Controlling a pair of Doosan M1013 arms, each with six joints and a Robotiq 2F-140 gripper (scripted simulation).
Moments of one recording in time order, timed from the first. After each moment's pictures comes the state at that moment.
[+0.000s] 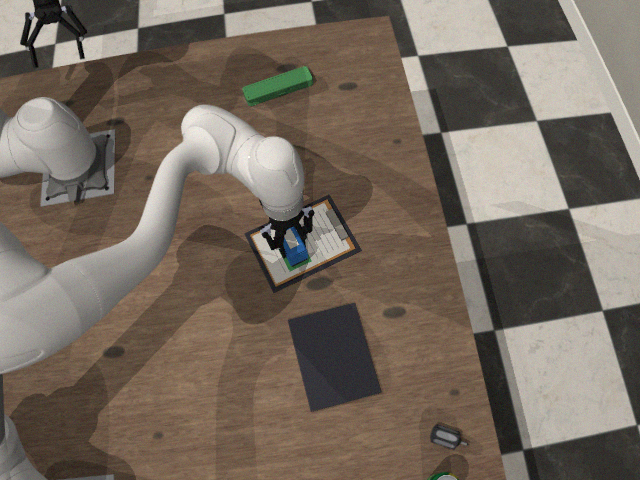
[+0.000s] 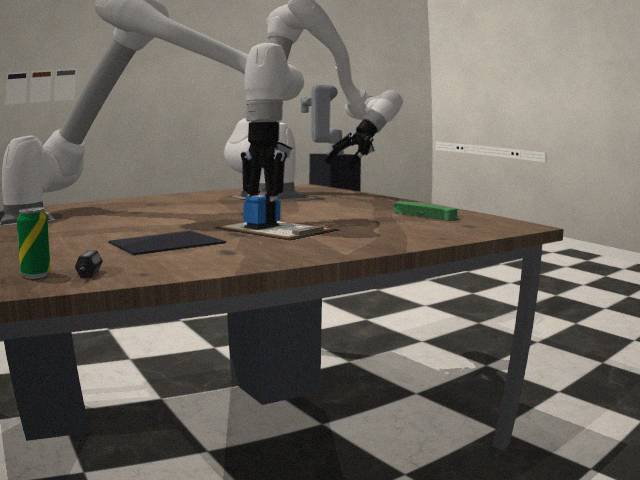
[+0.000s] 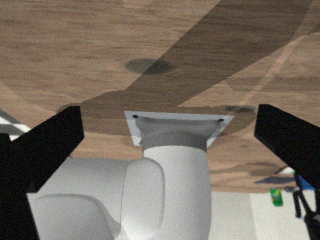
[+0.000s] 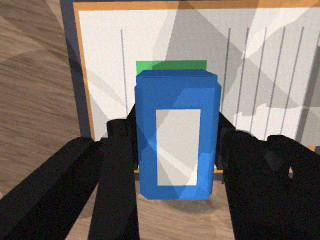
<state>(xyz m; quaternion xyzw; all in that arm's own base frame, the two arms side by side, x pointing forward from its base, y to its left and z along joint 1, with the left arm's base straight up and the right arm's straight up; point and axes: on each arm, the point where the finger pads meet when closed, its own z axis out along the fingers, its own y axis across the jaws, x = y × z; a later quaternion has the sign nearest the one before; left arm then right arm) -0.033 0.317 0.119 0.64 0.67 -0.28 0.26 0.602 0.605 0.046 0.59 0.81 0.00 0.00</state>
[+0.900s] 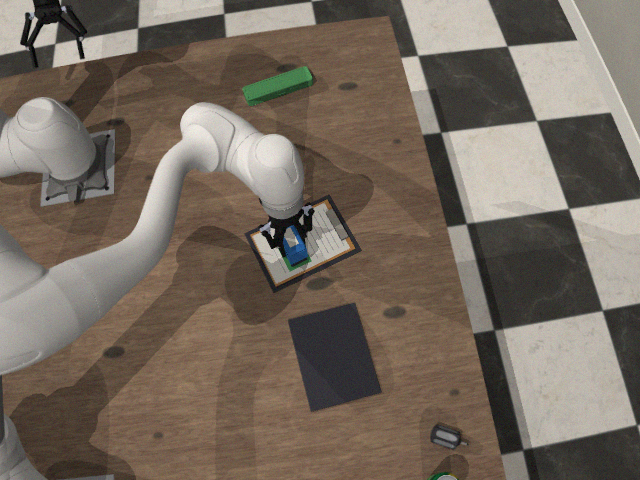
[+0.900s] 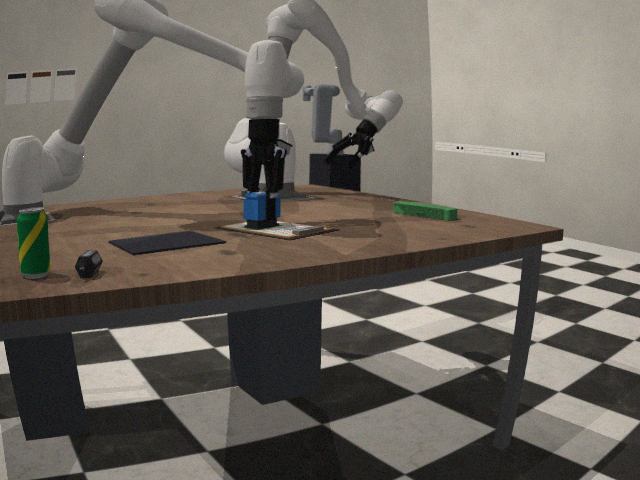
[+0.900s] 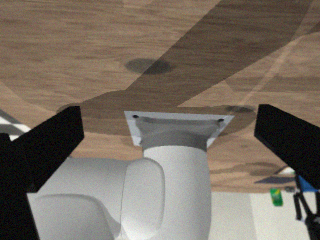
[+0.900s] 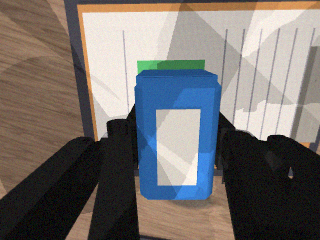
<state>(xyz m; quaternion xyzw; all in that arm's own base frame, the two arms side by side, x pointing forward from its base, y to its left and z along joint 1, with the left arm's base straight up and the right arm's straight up) -0.033 0.317 0.119 0.64 0.67 -0.28 0.26 0.602 0.605 0.054 0.59 0.81 0.00 0.00</state>
